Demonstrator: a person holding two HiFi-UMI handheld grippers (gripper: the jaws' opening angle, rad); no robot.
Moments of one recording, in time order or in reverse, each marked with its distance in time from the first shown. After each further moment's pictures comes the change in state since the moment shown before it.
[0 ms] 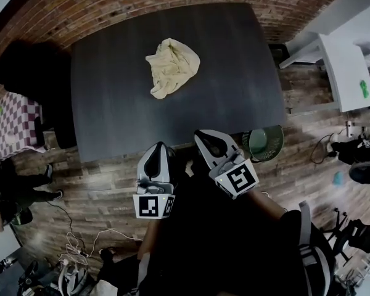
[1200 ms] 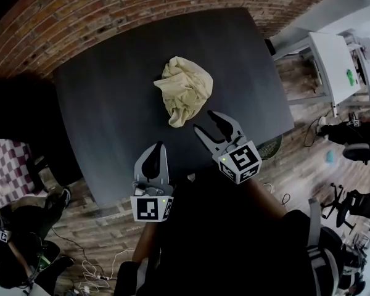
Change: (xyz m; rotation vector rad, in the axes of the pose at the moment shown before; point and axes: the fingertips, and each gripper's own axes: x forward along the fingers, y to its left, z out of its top) left arm 0.114 0.172 0.014 -0.030 0.050 -0.204; right arm 0.199 -0.072 -0.016 0.050 0.236 -0.221
